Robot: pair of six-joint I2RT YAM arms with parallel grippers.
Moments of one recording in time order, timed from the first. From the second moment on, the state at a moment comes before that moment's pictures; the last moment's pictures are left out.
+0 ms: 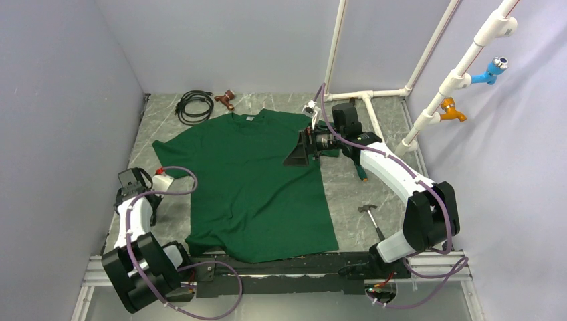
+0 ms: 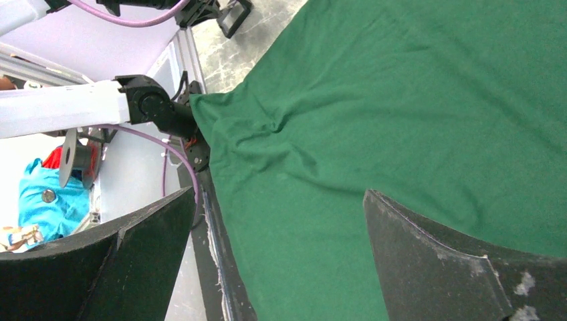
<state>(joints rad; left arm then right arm) 0.52 1.06 0.53 -0.54 -0.14 0.93 0.41 1.49 1.13 -0.24 -0.94 0.19</state>
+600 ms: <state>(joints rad) 0.49 1.04 0.56 -0.68 -0.08 0.92 0.41 1.49 1.13 -0.24 -0.94 0.19</state>
